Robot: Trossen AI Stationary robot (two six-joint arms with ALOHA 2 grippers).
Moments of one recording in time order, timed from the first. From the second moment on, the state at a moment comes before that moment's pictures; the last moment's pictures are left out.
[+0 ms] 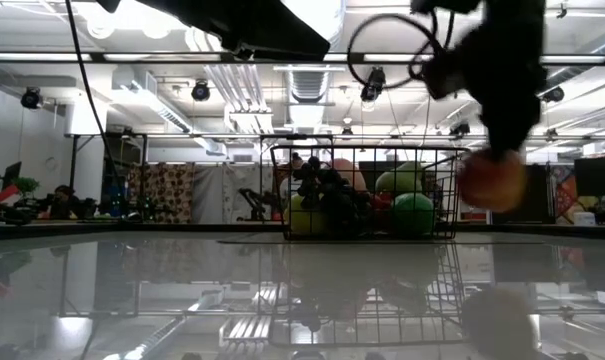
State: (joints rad) left arm -0.28 1.51 0.92 0.27 -0.43 0.17; right arm 0.16 1.48 1.03 -0.96 -0.04 0.77
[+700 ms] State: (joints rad) left arm -0.35 1.59 0.92 0.41 -0.24 0.36; right arm 0.15 1.46 0.94 -0.31 -0.30 0.69
